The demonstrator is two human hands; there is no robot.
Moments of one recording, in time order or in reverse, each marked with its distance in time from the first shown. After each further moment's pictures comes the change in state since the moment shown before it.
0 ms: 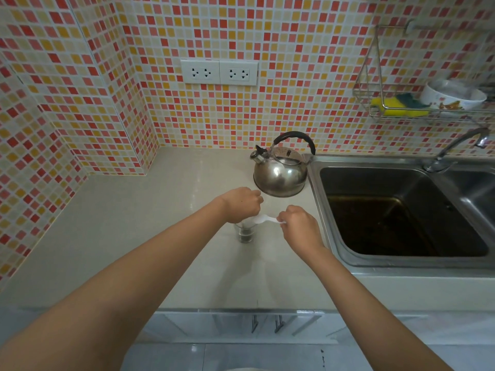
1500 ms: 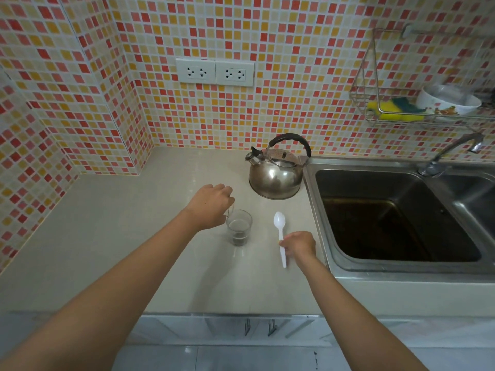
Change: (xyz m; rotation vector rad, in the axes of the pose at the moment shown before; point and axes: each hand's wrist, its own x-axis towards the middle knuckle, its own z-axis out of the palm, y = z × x) left_hand -0.030 -0.006 0.040 -0.255 0.164 -0.449; right_hand 0.006 0.034 0.051 0.814 -0.158 0.928
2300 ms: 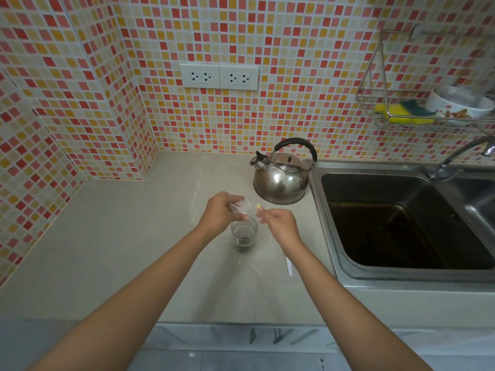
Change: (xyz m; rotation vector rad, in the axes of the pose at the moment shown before) left_hand 0.008 0.018 0.011 -1.269 0.169 -0.547; right_hand -0.039 -0.072 0.023 0.073 -0.143 -0.409
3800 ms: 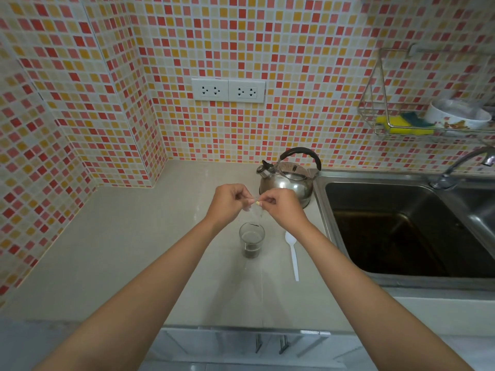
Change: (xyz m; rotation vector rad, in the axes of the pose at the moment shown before) left_hand 0.002 0.026 -0.022 -0.149 0.066 0.151; right_hand 0.007 -0.055 -0.012 -0.320 -0.085 -0.486
